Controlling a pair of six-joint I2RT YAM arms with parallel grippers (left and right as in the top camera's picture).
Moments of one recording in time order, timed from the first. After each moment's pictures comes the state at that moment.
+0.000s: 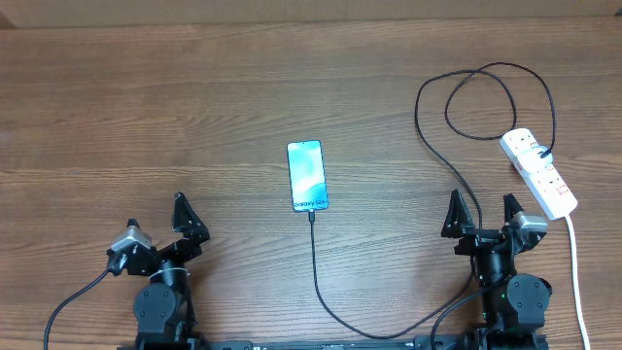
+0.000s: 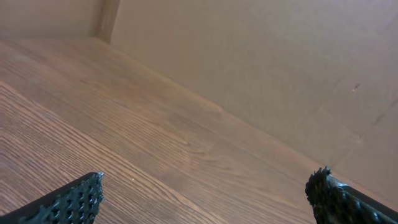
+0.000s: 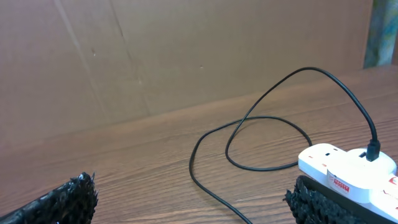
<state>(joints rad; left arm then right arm) -0.04 0.02 0.01 -0.05 -0.35 -0.46 -0.03 0.01 0.02 -0.04 -0.02 0.23</state>
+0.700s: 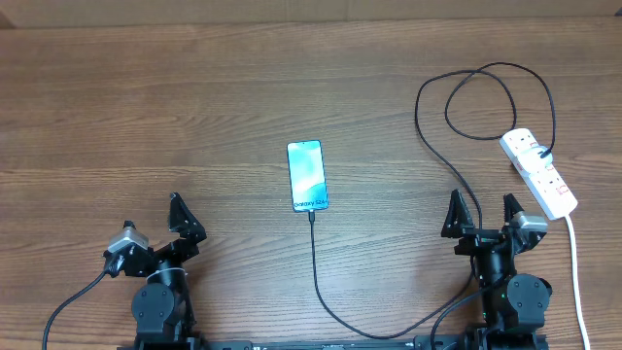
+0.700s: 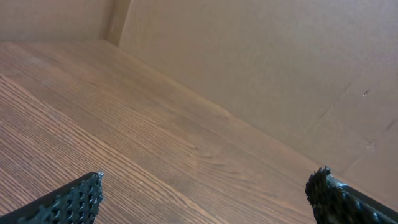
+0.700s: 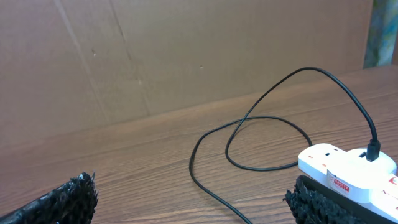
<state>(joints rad) -0.01 0.02 0.01 -0.05 -0.35 -0.46 -0.03 0.01 0.02 -0.04 -0.02 0.23</state>
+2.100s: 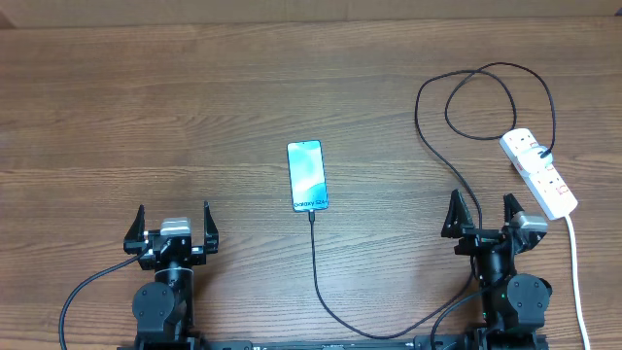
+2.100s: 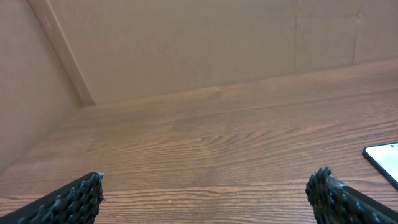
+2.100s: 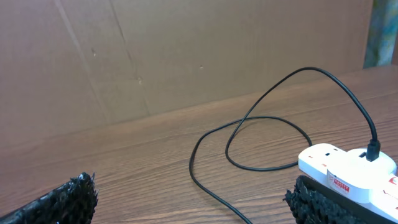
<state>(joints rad) -0.01 0.02 0.01 -0.06 -0.15 0.19 -0.03 0.01 0.02 -0.03 -0.02 0.23</state>
